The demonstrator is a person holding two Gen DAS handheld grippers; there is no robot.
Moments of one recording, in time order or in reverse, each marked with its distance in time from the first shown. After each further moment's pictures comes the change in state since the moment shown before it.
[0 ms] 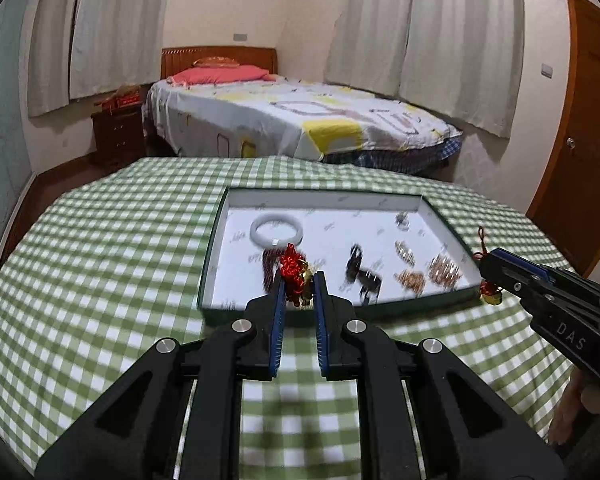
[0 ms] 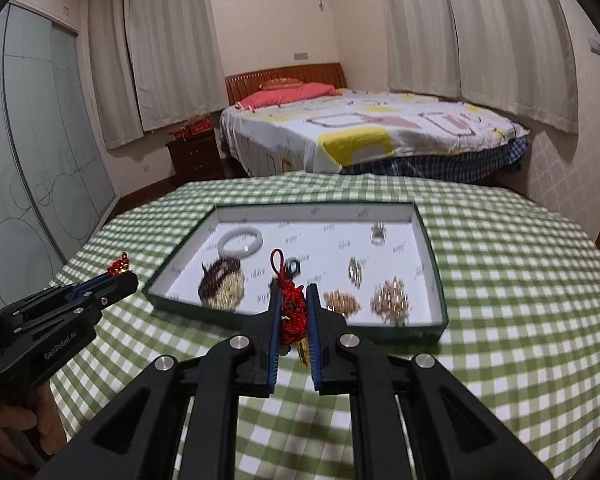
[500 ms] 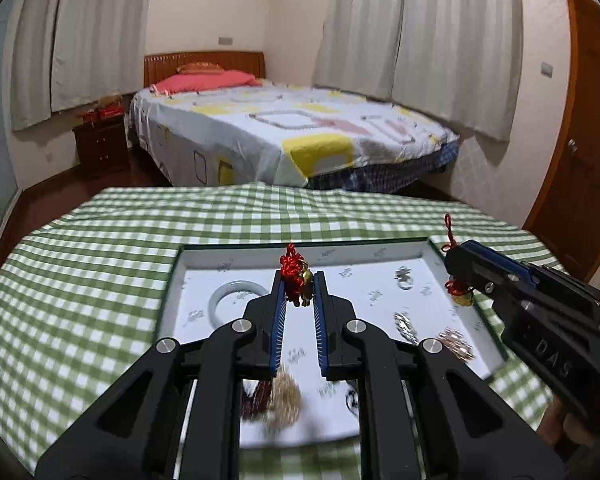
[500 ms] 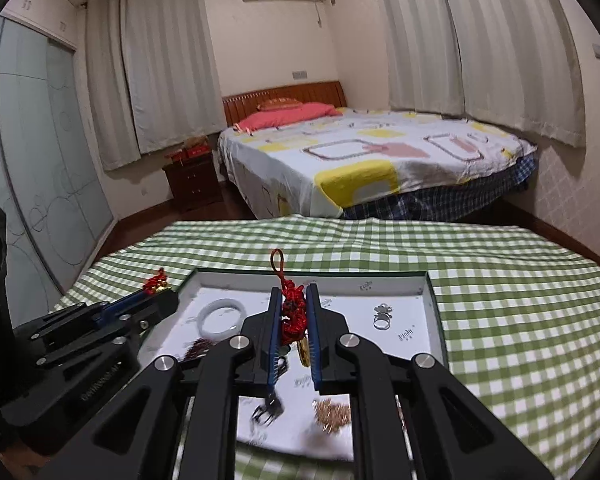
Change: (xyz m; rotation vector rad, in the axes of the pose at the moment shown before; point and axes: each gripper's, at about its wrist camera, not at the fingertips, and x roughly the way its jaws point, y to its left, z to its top) left arm 0.105 -0.025 0.066 0.025 0.022 -0.017; right arm 0.082 -0.024 0.060 0.015 -0.027 -0.005
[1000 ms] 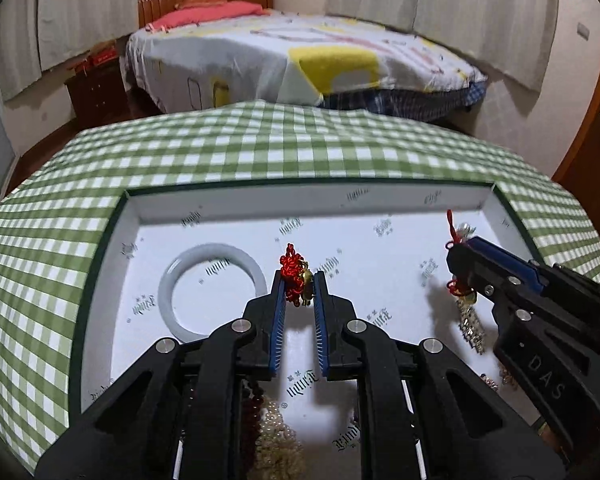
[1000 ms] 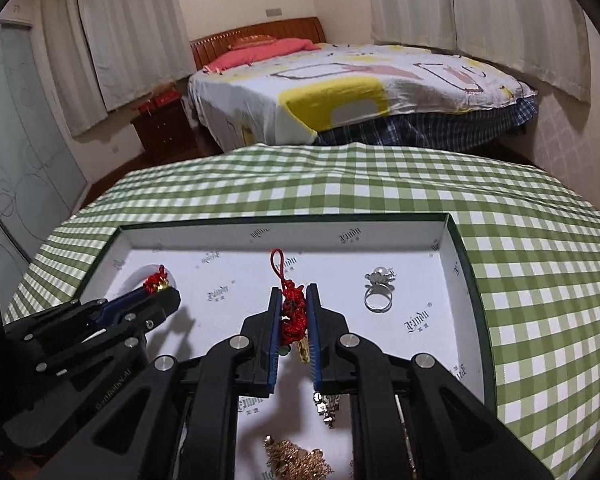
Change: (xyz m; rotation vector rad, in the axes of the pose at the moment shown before) left arm 0.103 0.001 -0.014 -0.002 0.259 0.041; right arm 0.093 -0.027 -0.014 0.051 0.231 -0.053
